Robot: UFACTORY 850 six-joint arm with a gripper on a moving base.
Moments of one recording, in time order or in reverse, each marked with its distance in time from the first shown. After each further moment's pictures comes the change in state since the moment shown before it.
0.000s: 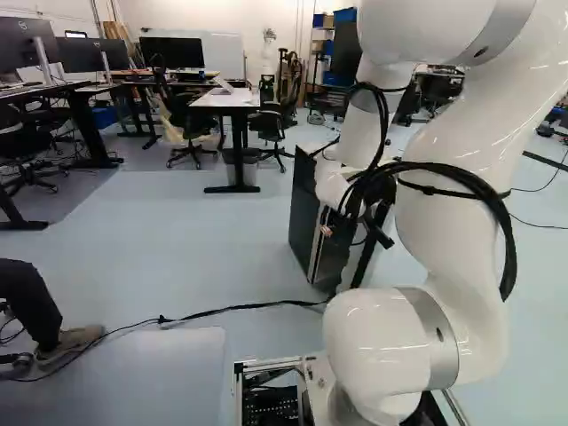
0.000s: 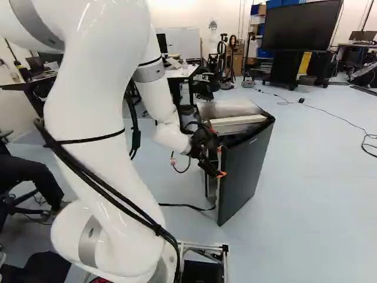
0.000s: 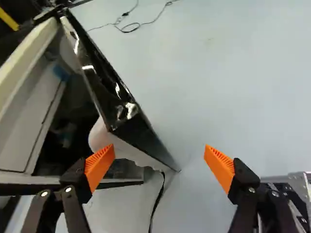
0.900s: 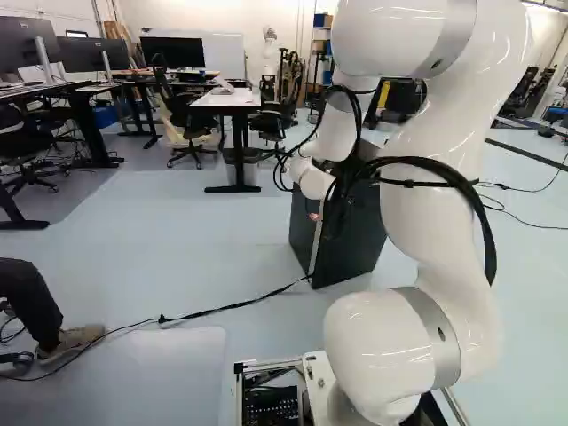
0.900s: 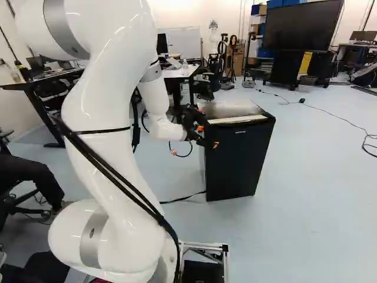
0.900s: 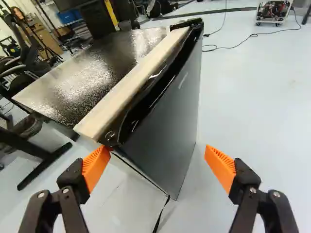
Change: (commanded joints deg) arm 5.5 -7.0 -9.5 -24.0 6.8 0.0
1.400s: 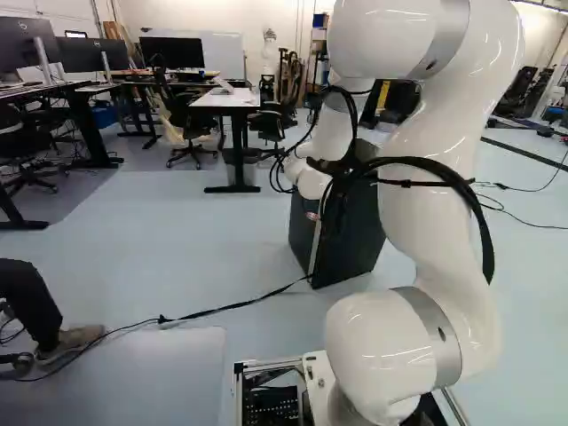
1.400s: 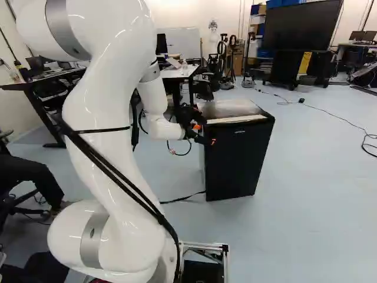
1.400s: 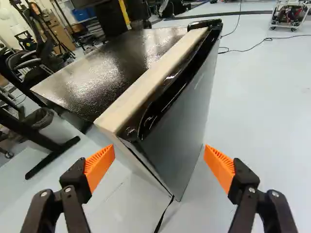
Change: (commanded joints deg) arm 1.5 -1.5 -2.1 -4.5 0.2 0.0
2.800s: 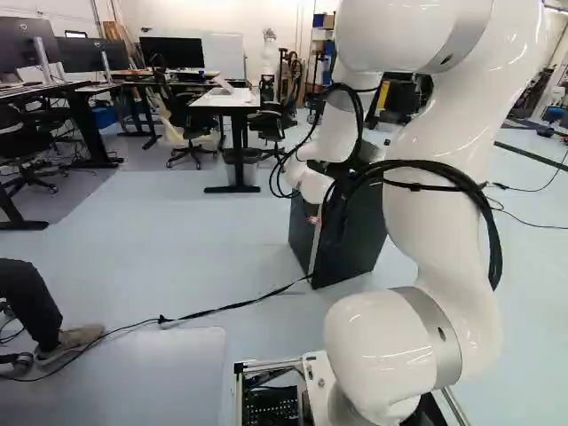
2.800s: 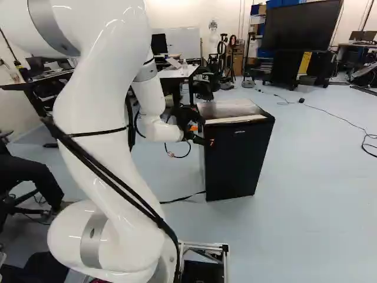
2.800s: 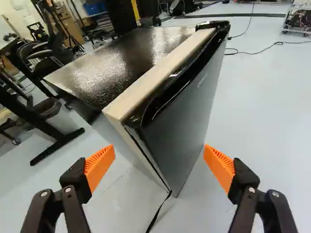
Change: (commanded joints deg) arm 0.5 3.1 4.1 -3.0 -0.1 0.0
